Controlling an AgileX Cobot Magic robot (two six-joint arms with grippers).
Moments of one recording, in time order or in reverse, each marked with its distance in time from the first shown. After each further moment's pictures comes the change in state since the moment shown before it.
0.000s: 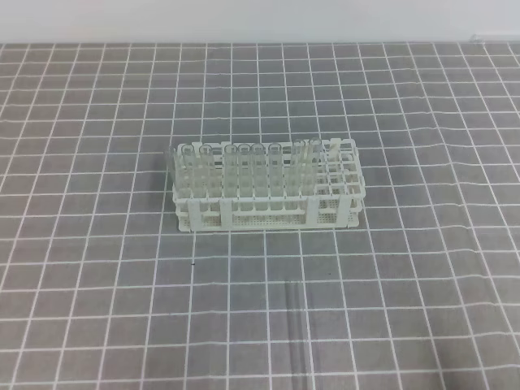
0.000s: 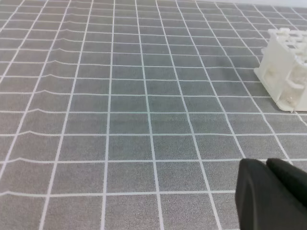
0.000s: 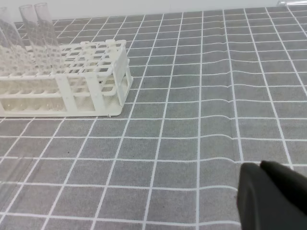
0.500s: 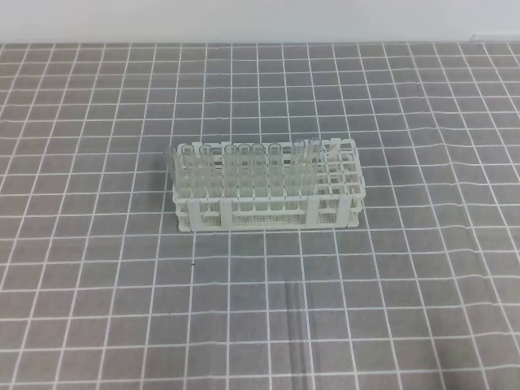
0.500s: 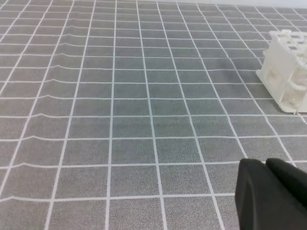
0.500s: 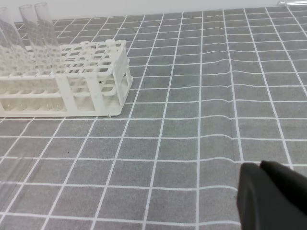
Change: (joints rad) left arm 0.000 -0.007 0.003 0.020 -0.008 0.001; right arm 0.000 0.000 0.000 0.000 0.000 0.000
